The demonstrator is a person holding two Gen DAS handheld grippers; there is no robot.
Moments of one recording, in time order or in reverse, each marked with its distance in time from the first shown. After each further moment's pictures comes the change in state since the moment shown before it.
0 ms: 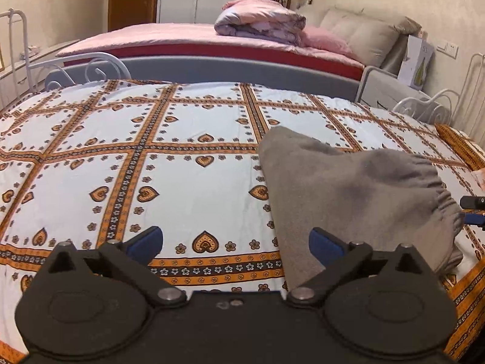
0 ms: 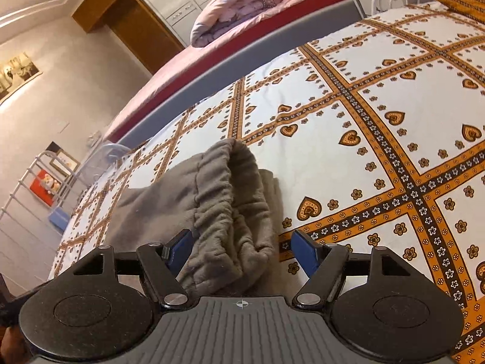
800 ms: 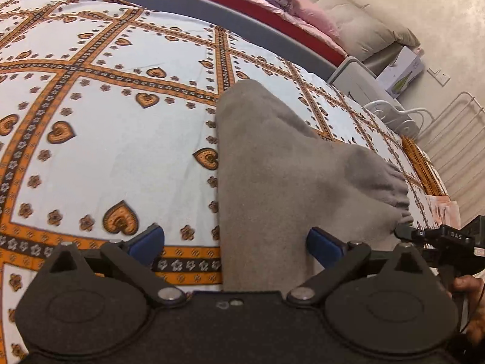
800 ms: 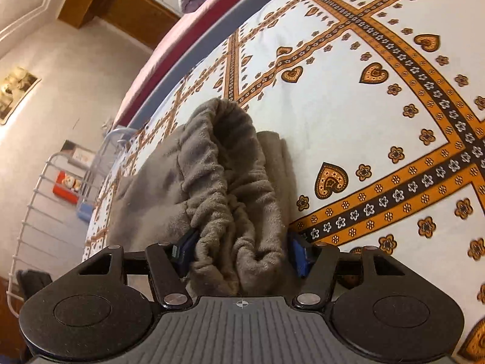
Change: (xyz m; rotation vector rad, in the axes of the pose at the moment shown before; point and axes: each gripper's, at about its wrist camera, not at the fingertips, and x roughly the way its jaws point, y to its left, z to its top) left arm 0.072 0.004 0.005 -0.225 0.195 -0.277; right arm 0.054 -0.032 -0.004 0.147 0.179 0.127
